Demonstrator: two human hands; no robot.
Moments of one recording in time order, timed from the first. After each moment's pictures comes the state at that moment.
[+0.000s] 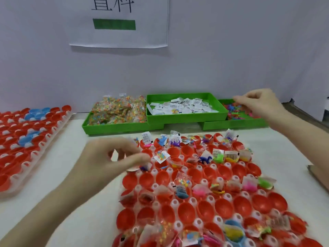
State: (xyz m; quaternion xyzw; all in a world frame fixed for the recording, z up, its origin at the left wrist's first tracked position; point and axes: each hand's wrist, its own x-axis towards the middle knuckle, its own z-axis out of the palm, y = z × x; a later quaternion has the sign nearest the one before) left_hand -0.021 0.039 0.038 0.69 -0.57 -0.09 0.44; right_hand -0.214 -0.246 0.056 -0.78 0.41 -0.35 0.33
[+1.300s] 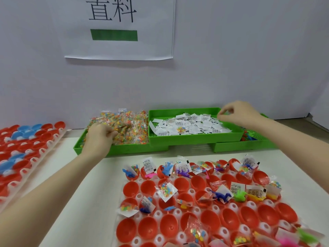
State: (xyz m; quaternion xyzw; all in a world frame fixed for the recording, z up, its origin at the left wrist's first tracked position) left_hand 0.135 -0.088 -0.017 0.86 -0.39 0.08 0.33; right_hand -0.136 -0.333 0.032 -0.89 0.40 -0.18 0.12
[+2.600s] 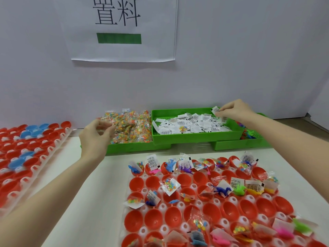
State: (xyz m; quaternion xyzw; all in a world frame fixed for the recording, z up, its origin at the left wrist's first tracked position) left_hand 0.117 -0.065 -0.011 0.76 -0.29 0.06 0.58; right_hand -0.128 -0.326 0.036 -0.81 0.44 -0.23 0.31
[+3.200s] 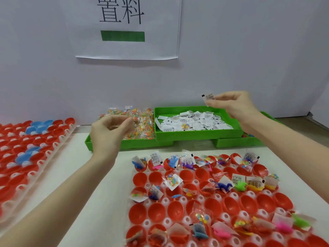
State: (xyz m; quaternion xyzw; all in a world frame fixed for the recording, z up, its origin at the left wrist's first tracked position) left_hand 0.060 -0.054 0.020 0.66 -0.29 -0.06 0.69; right_hand -0.123 -0.243 0.065 -0.73 0.31 -0.38 0.48
